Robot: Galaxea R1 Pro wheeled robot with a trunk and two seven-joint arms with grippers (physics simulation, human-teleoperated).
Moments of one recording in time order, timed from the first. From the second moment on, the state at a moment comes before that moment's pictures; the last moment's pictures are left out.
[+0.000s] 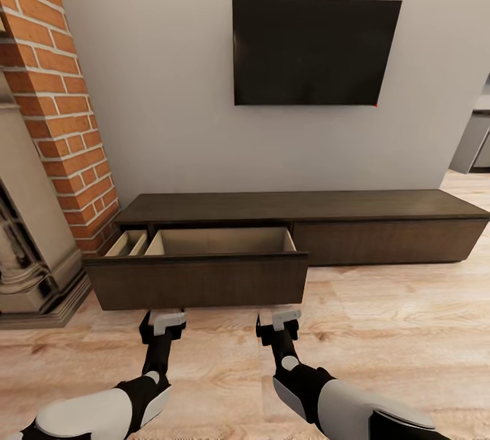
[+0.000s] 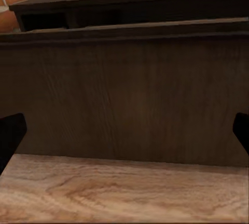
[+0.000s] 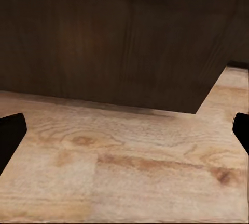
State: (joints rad) left arm -0.73 -0.01 -1.87 -0.10 1.67 -0.78 0.44; right arm -0.75 0.17 1.37 -0.18 -1.04 -0.38 -0.40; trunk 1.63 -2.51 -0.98
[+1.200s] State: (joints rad) left arm -0.73 -0.04 -1.86 -0.08 1.58 -0.87 0.43; right arm -0.76 0.17 1.36 -0.30 -0.87 -0.49 -0.43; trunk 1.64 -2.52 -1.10
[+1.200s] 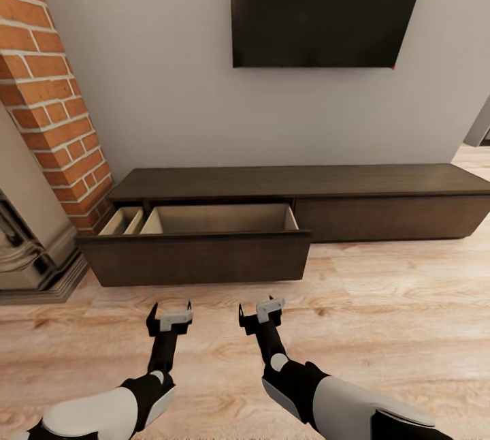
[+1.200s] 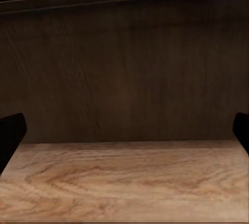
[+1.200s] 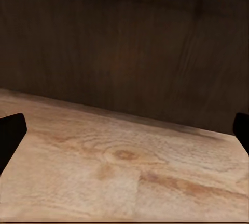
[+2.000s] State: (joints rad) left arm -0.73 -0.05 -1.85 -0.08 1.61 -0.91 0.44; right arm -0.76 0.17 1.36 -0.29 -0.87 -0.49 -0.43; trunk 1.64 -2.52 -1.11
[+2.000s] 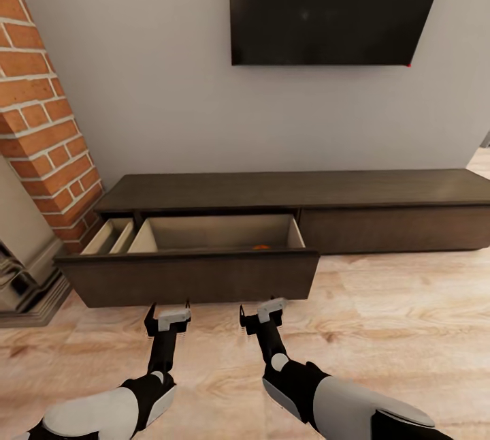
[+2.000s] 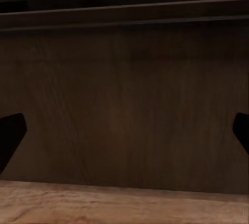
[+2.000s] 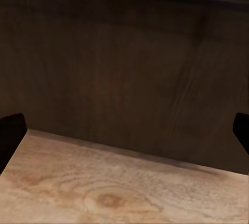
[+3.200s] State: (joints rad) left arm -0.73 -0.05 -1.85 -0.08 1.60 -0.82 0.43; right arm -0.76 0.17 1.25 -0.22 -0.88 -0.41 -0.39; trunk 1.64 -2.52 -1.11
